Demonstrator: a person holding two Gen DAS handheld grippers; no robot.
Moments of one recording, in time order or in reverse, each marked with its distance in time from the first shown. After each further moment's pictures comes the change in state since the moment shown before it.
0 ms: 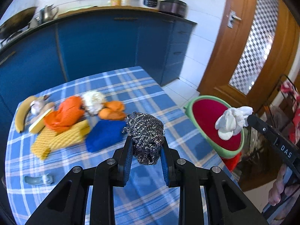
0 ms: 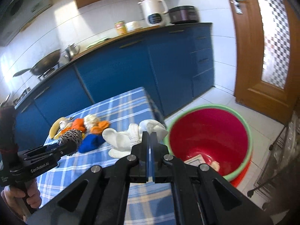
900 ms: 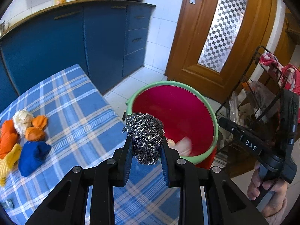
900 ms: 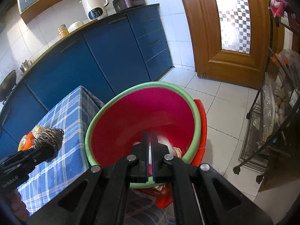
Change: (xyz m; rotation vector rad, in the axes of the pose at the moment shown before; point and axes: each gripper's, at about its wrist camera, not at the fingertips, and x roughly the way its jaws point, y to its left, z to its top) left arm 0.072 -0.115 0.013 0.167 0.086 -0.183; right arm 0.028 -0.132 -0.022 0.215 0.070 -0.197
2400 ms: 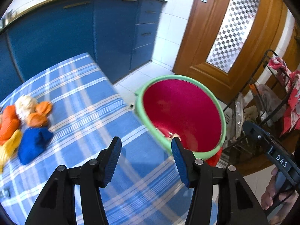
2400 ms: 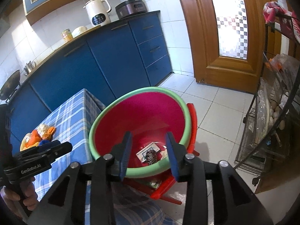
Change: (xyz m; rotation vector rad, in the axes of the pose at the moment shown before) left arm 0.000 0.020 -0.011 -0.081 0.031 0.044; right arm -0.040 0.004 -0.009 -0.031 -0.043 0.008
